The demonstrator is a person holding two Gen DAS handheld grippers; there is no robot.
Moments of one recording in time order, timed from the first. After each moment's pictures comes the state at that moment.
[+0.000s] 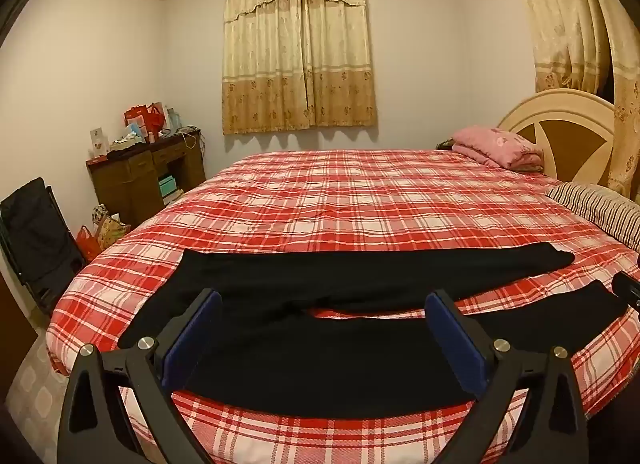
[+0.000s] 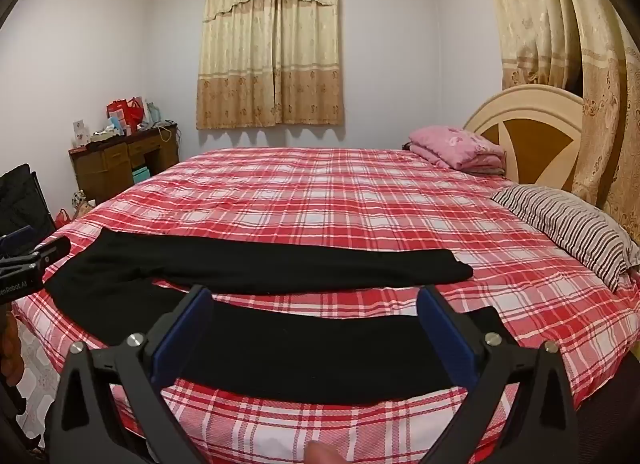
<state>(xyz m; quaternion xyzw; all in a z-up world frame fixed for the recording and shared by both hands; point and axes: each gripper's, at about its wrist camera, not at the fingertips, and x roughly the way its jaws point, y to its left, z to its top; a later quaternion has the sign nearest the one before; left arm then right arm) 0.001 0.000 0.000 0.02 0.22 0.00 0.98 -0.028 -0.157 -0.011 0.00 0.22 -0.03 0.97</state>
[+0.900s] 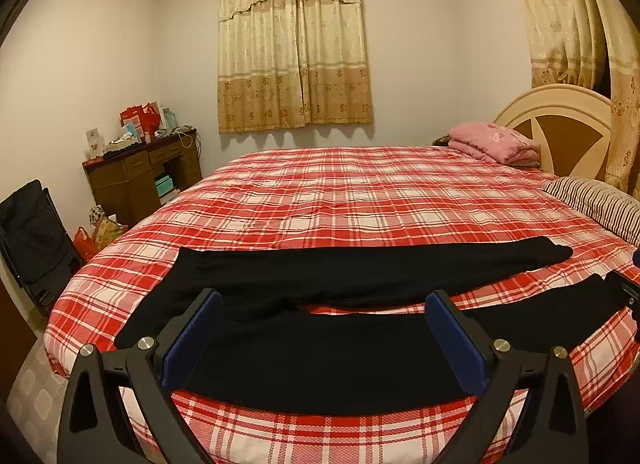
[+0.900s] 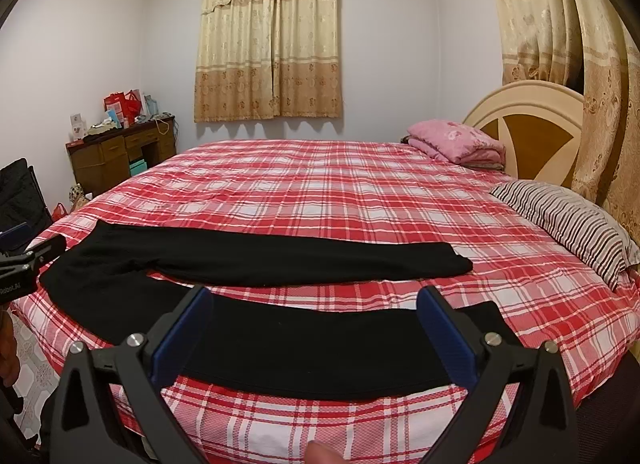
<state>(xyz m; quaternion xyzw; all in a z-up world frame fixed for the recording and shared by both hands) 0.000 -0.007 -0.006 0.02 0.22 -0.01 0.98 -0.025 -0.161 -0.022 -0.01 0.24 -0.03 0.97</state>
